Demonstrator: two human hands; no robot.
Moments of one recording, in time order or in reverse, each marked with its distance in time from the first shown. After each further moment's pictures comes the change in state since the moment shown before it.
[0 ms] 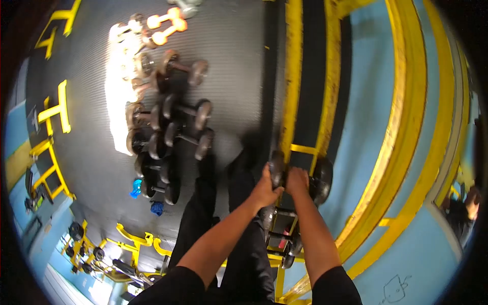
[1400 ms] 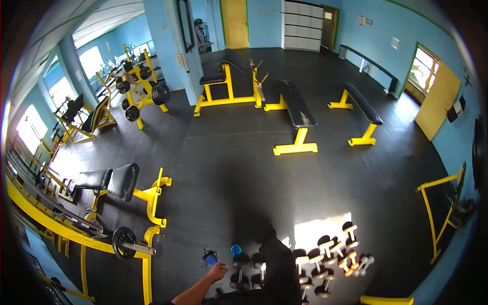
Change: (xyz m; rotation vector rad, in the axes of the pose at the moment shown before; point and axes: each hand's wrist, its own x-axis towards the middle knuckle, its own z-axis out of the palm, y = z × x) left_hand -0.589 -0.294 -0.376 -1.013 1.297 -0.298; right_hand -0.134 -0.601 -0.258 -0.474 0.306 -0.768
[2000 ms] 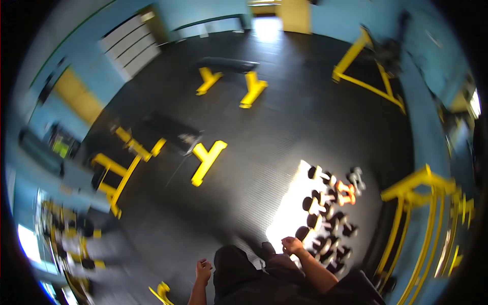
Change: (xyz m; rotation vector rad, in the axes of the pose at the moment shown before) left_hand 0.255 0.376 -0.079 0.205 -0.164 0.267; right_hand 0.217 -0.186 -0.095 1.075 0.330 0.281
